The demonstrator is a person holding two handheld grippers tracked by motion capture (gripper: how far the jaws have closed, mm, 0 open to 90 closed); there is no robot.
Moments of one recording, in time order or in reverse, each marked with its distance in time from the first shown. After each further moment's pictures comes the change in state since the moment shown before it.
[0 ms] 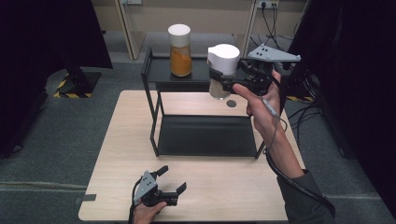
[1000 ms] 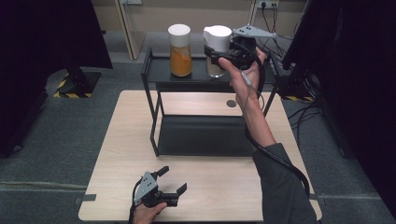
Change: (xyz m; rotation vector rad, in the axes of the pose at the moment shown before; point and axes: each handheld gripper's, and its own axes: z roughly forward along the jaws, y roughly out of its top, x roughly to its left) left arm -0.001 0.001 -0.001 -0.001 -0.012 0.006; right arm -0.011 0.014 0.070 0.022 -0.196 0.014
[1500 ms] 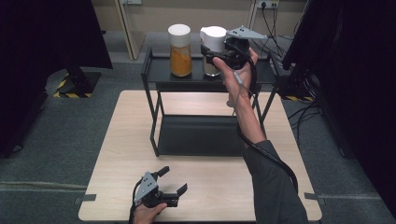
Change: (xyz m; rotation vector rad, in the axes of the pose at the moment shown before) left arm 0.000 0.000 0.000 -0.001 -0.007 0.002; right arm 0.005 -0.010 0.021 -0.008 -0.033 0.004
